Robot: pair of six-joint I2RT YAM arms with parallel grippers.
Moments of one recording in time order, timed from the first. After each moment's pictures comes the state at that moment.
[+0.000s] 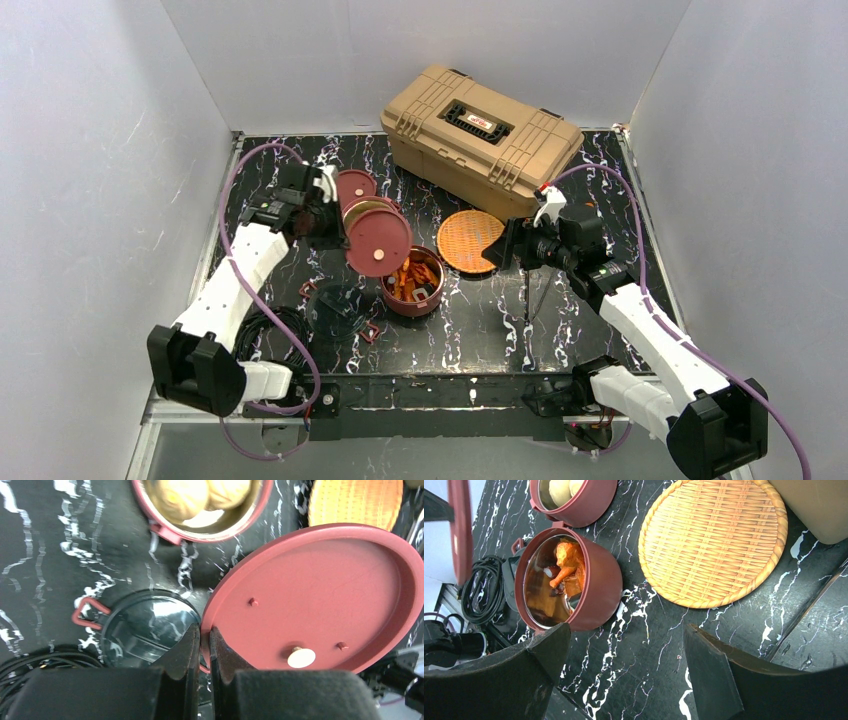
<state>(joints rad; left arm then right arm) -0.26 1.28 1.19 -0.89 0.15 -0.33 0.40 0.96 0.70 -0.25 -0.36 0.39</state>
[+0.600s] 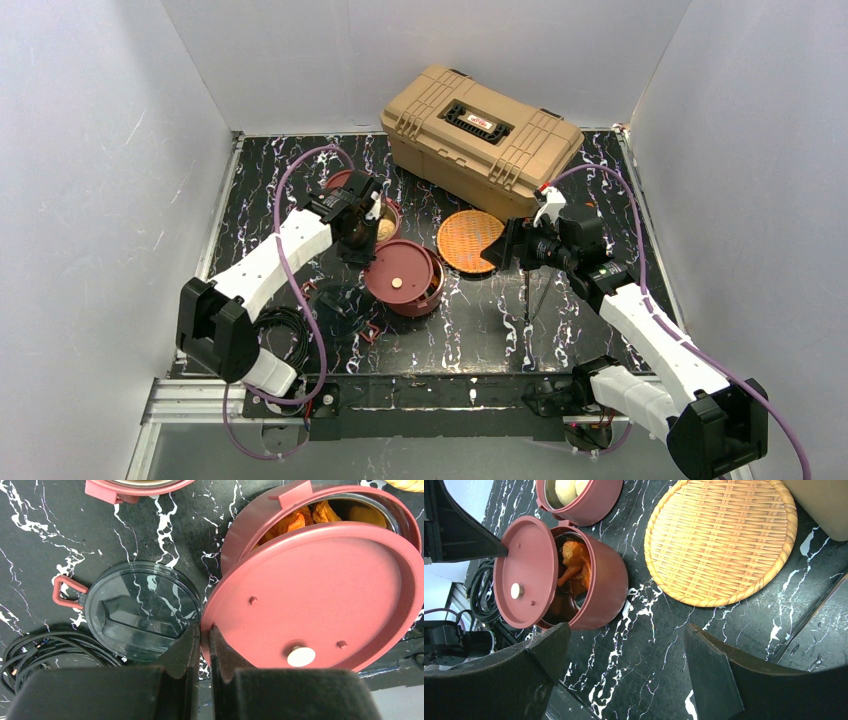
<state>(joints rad) -0.54 1.49 1.28 -1.03 -0.05 -0.35 0.40 0.96 0.70 -0.25 -0.38 0.41</state>
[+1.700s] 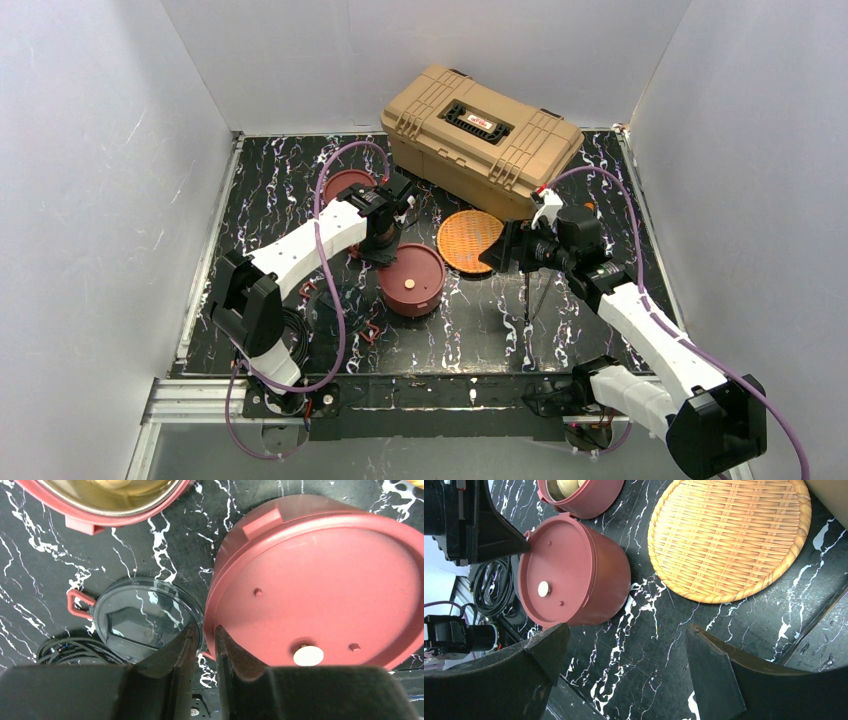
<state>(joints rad) -0.68 1.67 1.41 -1.07 -0.20 -0.36 0.40 0.97 0.69 -0.24 -0.41 0.42</state>
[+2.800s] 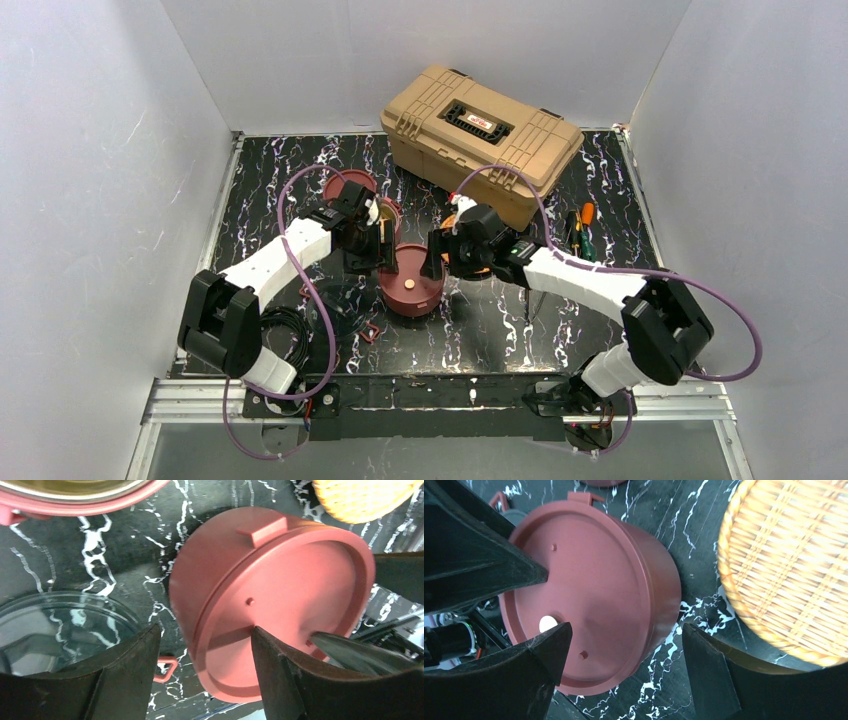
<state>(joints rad) -0.48 1.50 1.10 -0.76 0.17 -0.49 0.80 1.47 0.92 -0.15 -0.14 0.53</state>
